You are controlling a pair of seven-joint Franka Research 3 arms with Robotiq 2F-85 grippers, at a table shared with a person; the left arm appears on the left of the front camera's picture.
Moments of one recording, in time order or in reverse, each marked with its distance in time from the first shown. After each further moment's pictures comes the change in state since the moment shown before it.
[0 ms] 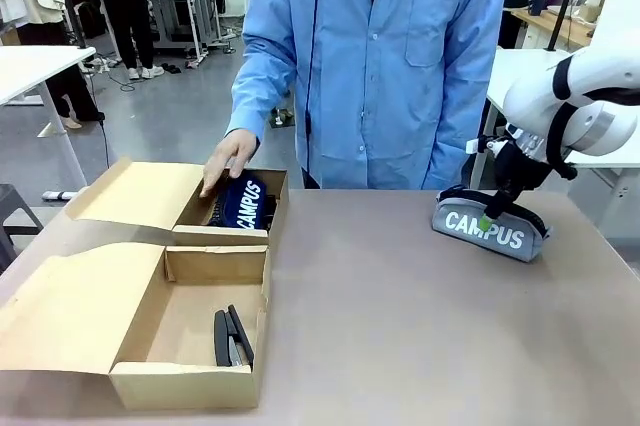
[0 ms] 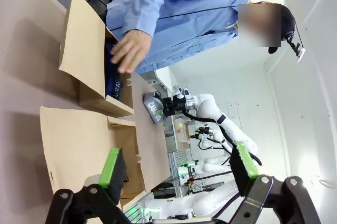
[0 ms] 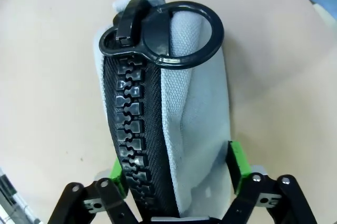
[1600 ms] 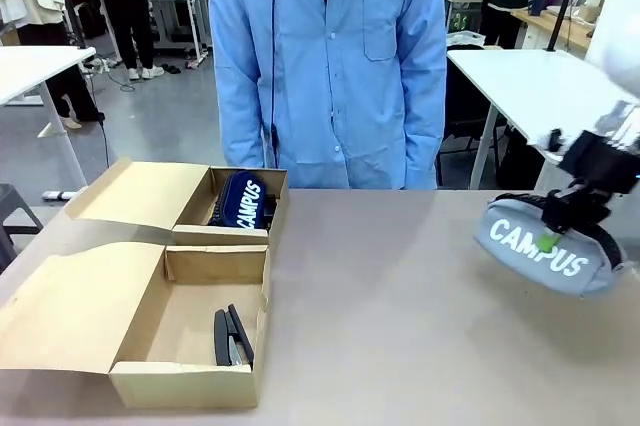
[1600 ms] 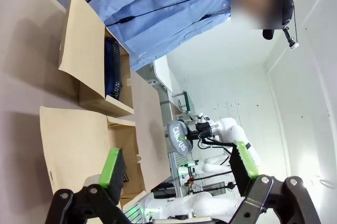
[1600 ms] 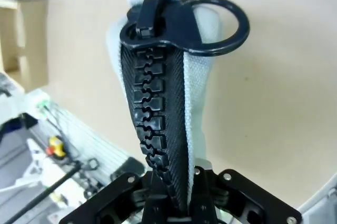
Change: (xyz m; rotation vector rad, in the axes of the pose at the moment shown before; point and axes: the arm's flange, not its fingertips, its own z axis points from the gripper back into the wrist) left arm 0.000 0.000 0.000 0.000 0.000 -0.001; right arm -0.114 0.140 0.109 0.169 0.003 -0.573
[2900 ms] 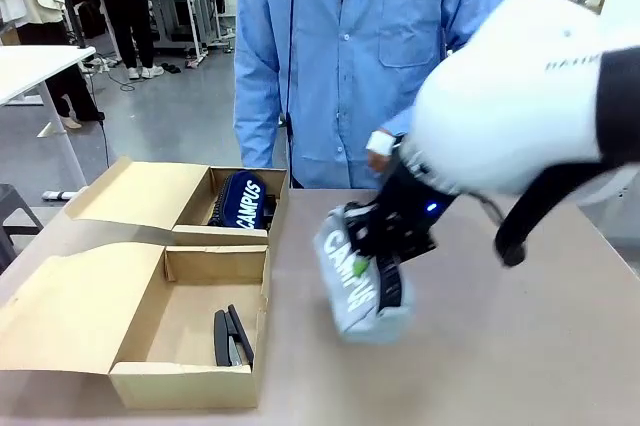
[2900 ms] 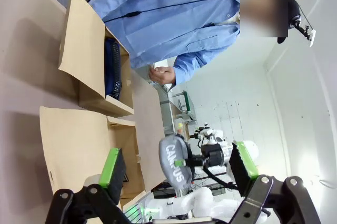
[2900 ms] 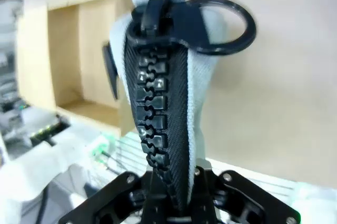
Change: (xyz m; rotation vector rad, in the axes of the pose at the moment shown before) left arm 0.000 0.000 0.000 0.000 0.001 0.001; right arm -0.040 0.327 -0.130 -0.066 -0.122 -0.136
